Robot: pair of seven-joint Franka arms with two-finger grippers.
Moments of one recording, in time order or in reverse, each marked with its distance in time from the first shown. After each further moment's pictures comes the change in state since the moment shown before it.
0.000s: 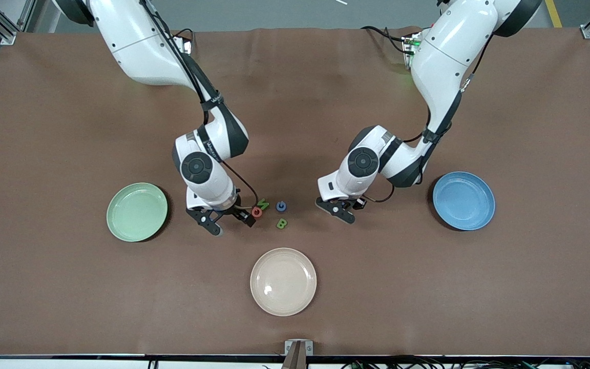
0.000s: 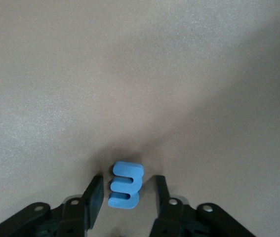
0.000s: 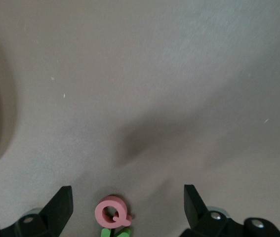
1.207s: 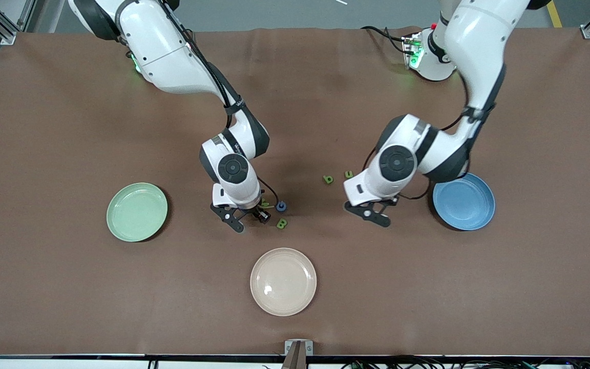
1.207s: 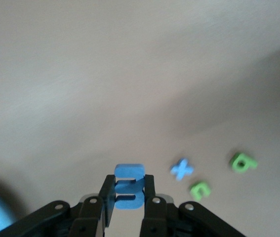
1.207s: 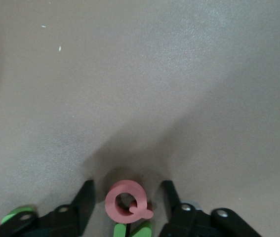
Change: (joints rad) left arm 0.116 -0.208 0.002 0.035 -0.033 -0.366 0.033; right arm 0.073 0.114 -0.006 0.115 -0.085 -0.038 0.168
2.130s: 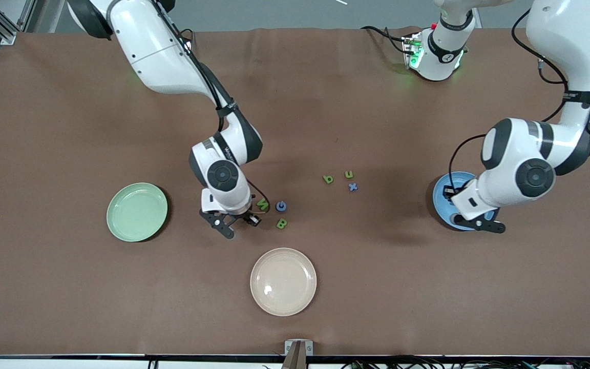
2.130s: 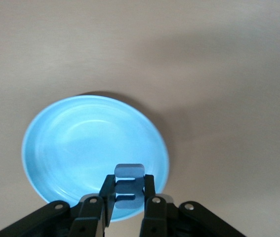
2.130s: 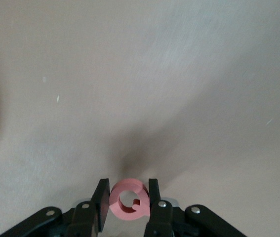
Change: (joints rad) left arm 0.399 -0.116 0.008 -0.181 0.000 0.037 0.133; right arm -0.060 -0.044 -0.023 0.036 0.000 -0.134 -0.125
